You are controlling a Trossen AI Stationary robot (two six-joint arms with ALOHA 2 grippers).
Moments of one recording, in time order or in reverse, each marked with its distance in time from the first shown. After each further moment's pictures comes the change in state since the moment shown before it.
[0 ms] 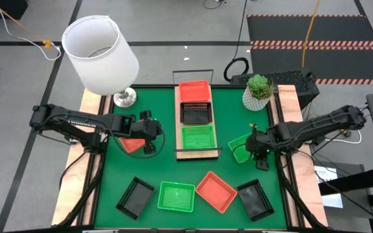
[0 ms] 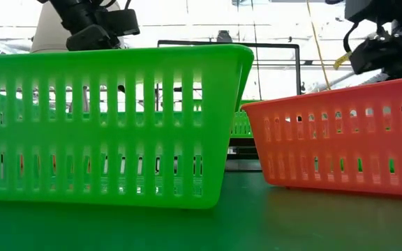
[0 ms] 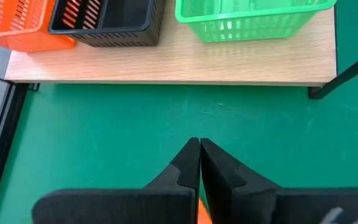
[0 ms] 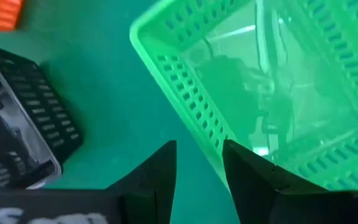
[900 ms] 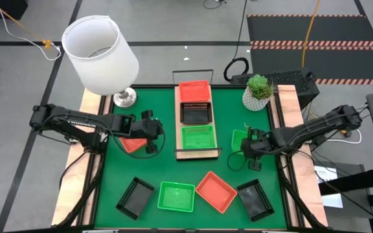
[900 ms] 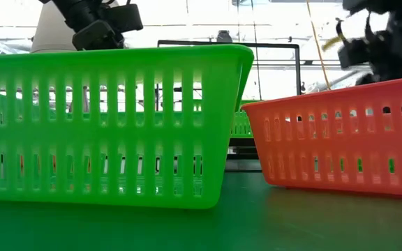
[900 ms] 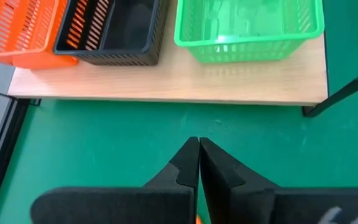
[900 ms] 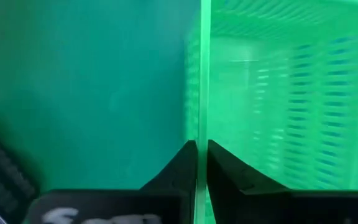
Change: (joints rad) left arm 0.000 0.000 0.000 0.061 0.001 0.020; right arm 0.067 0.136 0.080 -0.003 0.231 0.105
